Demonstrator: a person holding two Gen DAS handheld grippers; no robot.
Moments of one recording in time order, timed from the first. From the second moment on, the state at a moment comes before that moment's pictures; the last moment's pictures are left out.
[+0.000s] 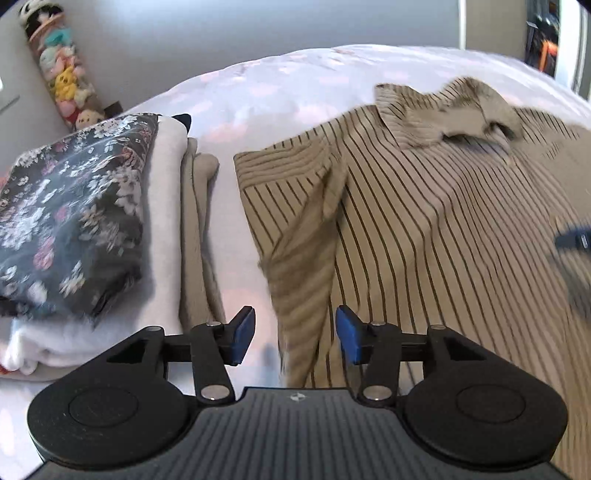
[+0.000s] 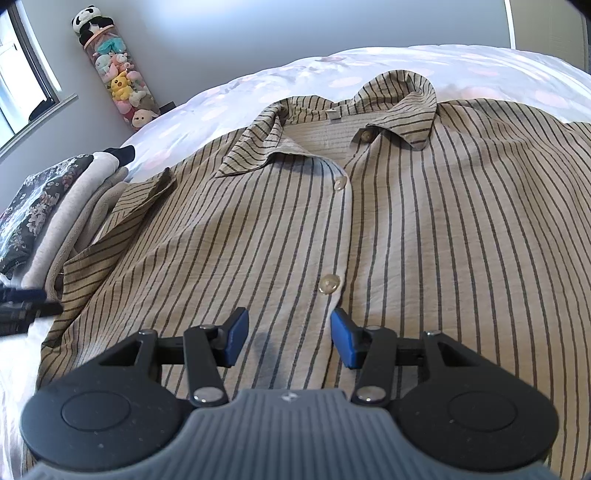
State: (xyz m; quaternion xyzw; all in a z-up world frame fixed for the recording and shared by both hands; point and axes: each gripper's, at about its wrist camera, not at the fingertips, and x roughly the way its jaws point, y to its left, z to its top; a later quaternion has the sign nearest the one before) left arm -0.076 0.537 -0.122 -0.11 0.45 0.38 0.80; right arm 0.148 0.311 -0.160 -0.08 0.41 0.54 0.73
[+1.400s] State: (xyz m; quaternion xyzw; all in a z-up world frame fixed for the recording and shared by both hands) left arm -0.032 0.511 -0.151 -0.09 0.42 0.45 0.78; right arm 0.512 0.186 -0.097 -0.01 0.40 0.30 0.86
